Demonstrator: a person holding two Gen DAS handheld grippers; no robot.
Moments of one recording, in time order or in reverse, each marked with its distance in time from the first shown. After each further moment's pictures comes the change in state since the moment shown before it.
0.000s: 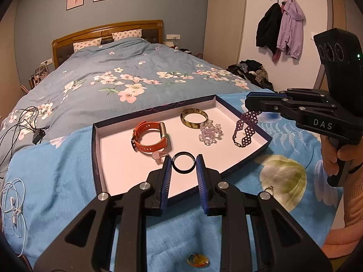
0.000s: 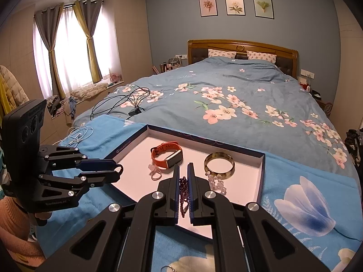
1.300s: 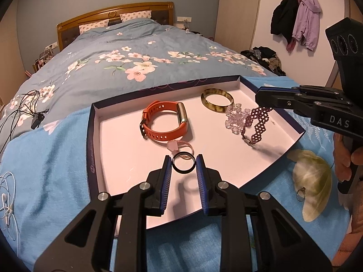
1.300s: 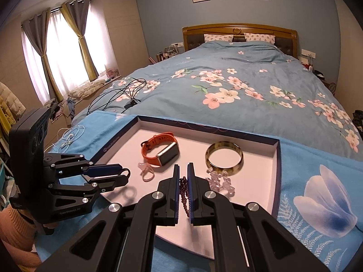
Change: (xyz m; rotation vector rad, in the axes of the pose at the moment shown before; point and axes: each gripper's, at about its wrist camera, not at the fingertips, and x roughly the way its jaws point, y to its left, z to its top) left arm 0.062 0.026 -0.003 -0.046 0.116 0.046; right arm 0.051 -0.018 -0.002 0.088 0.079 0.030
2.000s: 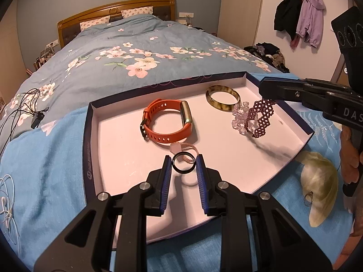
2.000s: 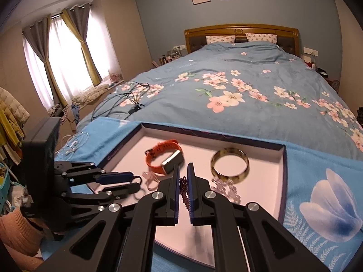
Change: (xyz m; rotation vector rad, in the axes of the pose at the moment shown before) left arm 0.016 0.001 0.008 0.000 0.025 0.019; right arm 0.003 0.000 0.008 0.018 -0.024 0.050
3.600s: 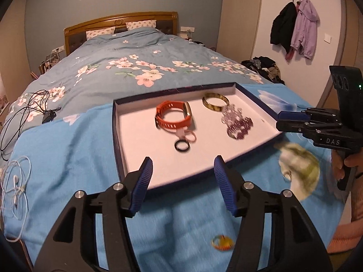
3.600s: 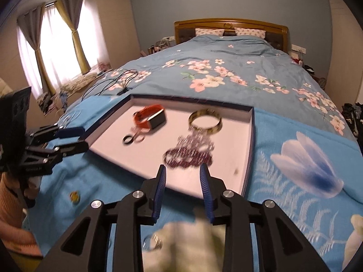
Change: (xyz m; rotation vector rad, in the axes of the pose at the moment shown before) left arm -0.077 0.010 -0.045 -0.019 -0.094 -0.017; right arm -0.047 -0.005 -0.062 -0.019 0.071 -0.106
